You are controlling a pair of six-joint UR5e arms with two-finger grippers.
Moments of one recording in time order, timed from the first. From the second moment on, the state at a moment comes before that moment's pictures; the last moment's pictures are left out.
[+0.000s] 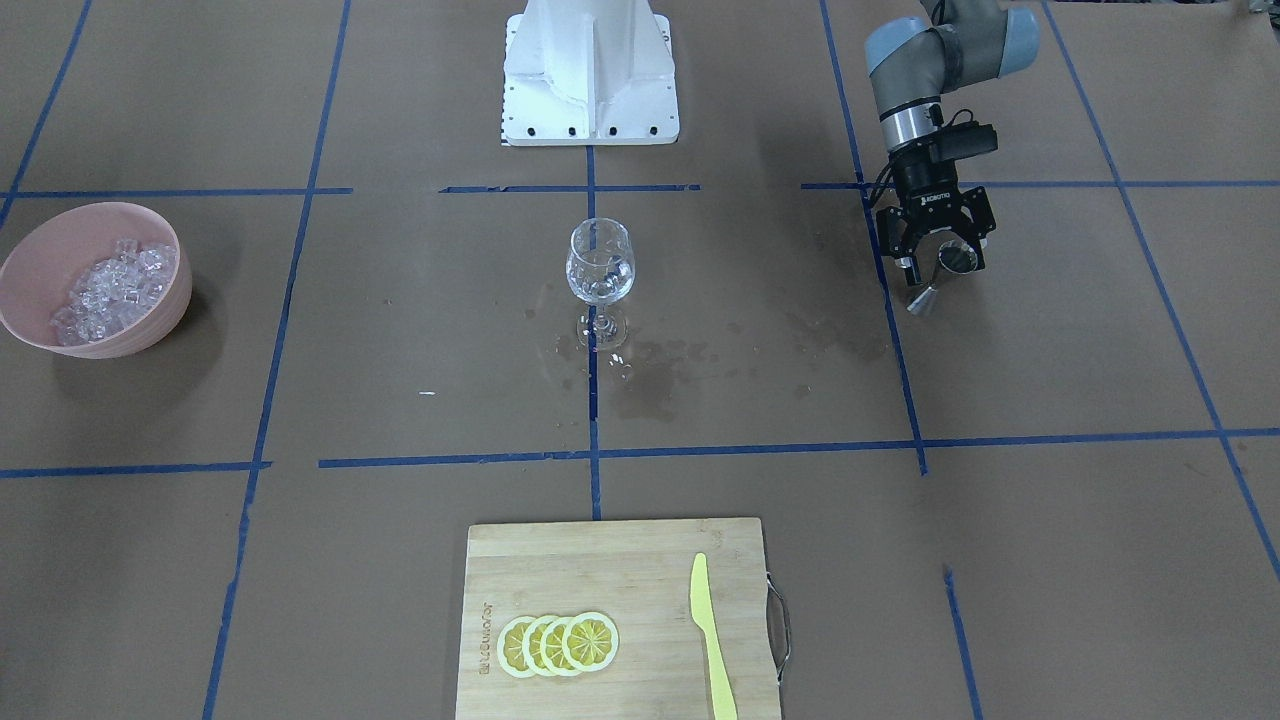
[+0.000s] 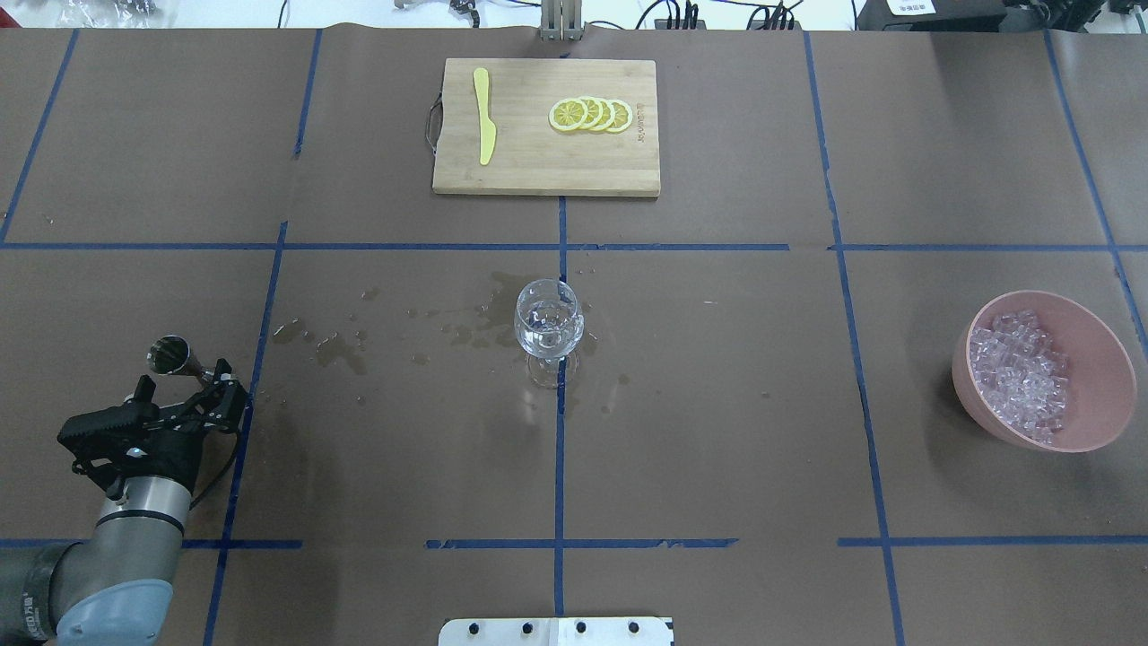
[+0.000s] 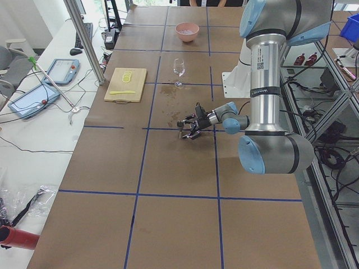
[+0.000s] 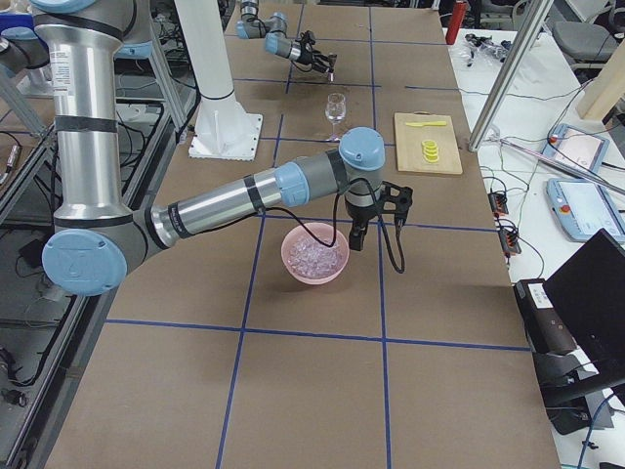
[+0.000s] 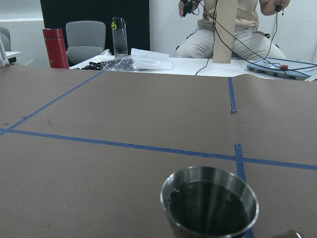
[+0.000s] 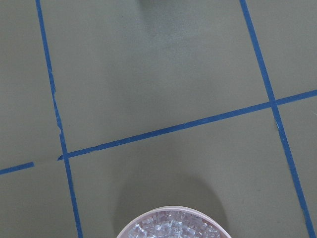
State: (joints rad) left arm -0.11 -1.44 -1.85 -1.92 -0.50 -1.90; right arm 1.44 -1.56 1.94 -1.60 2.42 0.60
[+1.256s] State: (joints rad) left arm -0.09 -1.48 -1.78 -1.91 -0.37 -1.91; right arm 1.43 -1.58 1.95 -1.59 2.41 0.60
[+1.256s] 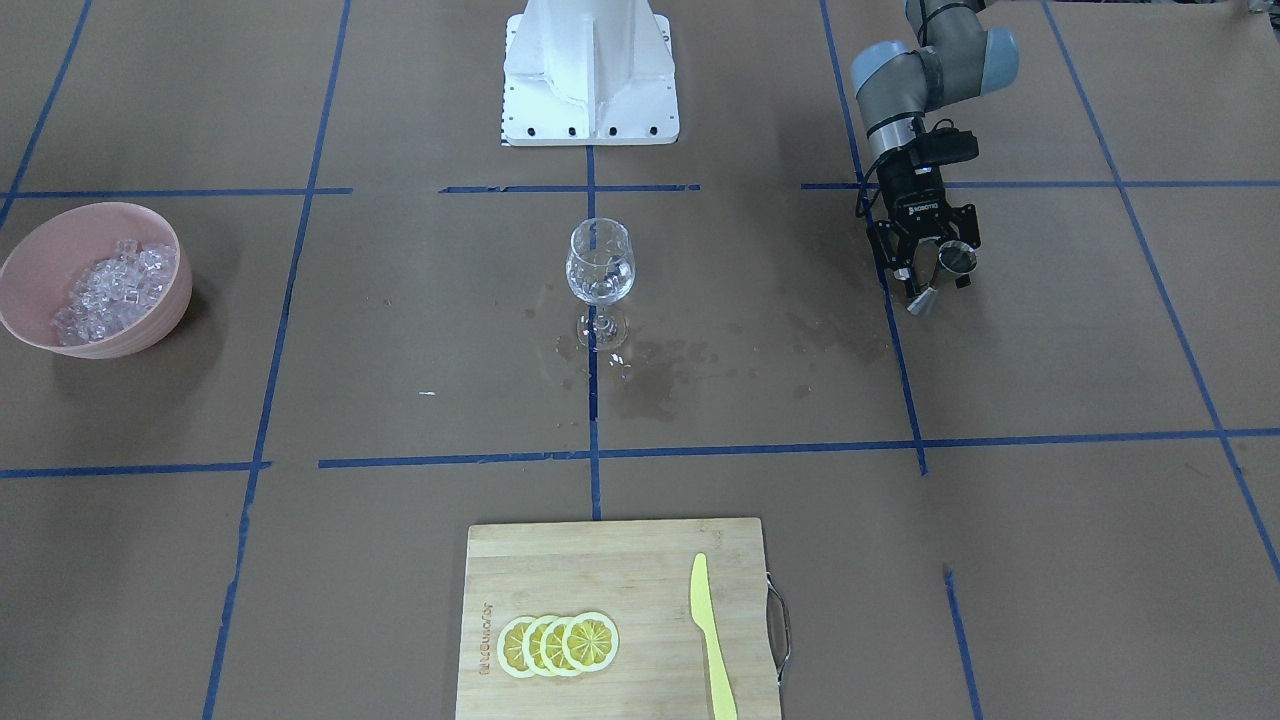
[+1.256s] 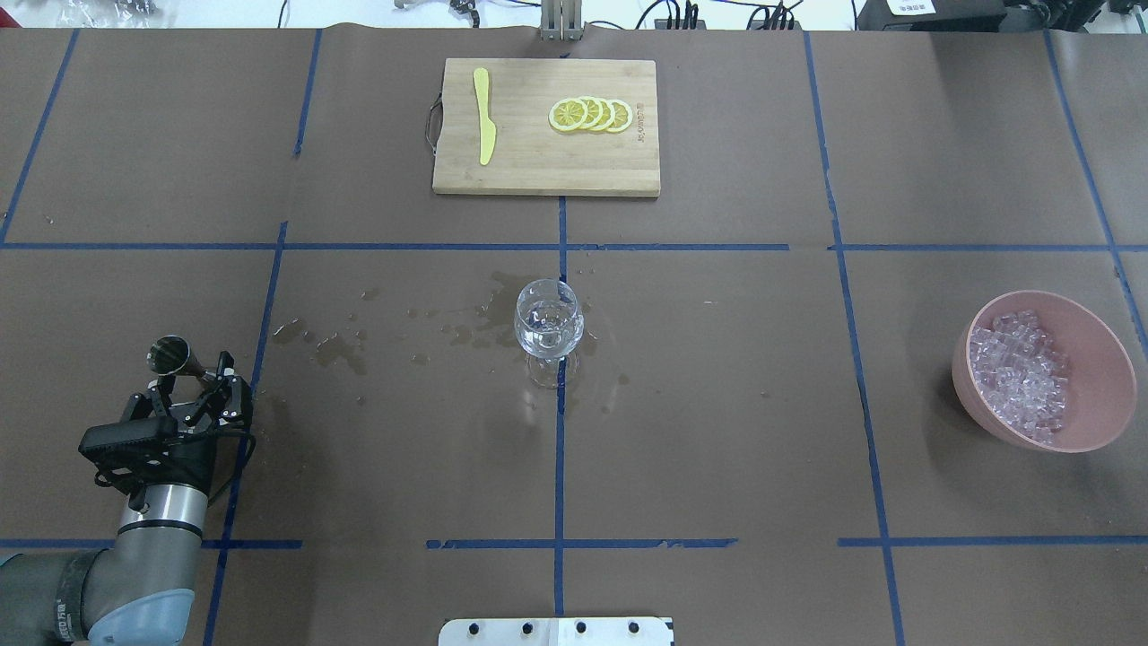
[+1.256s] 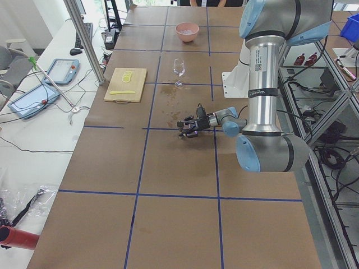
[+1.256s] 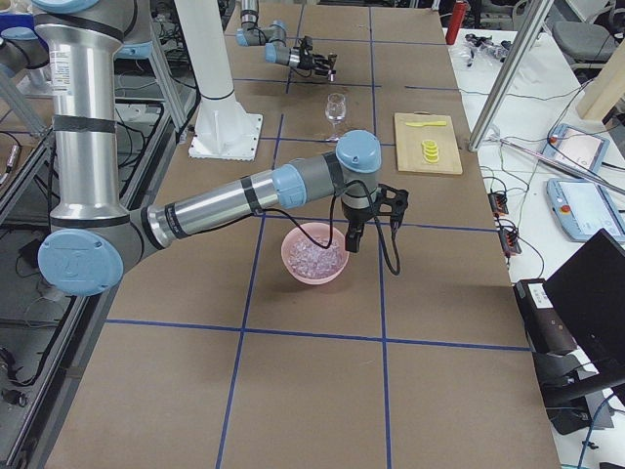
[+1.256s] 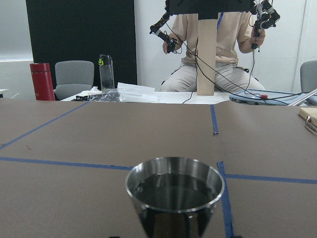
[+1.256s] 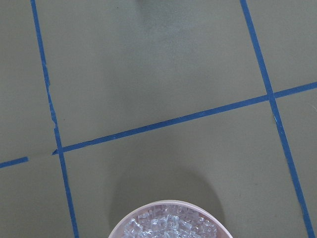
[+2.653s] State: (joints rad) left arm -0.09 -1.48 -1.77 -1.91 -0.37 -1.91; right arm 1.43 -1.58 1.95 -1.59 2.41 0.60
